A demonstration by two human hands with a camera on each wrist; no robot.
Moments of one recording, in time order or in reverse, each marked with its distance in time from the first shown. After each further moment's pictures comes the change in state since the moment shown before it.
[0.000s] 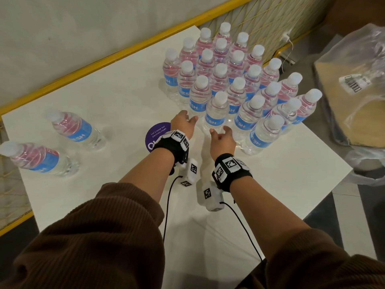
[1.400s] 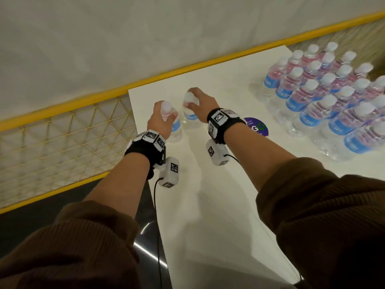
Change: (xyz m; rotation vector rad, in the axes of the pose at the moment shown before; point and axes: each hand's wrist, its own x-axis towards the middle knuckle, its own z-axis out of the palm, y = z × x) left_hand -0.111 -0.185 -0.282 -0.184 0.378 -0.027; right_hand -0.178 -0.150 0.199 -0.444 -0.608 -0.739
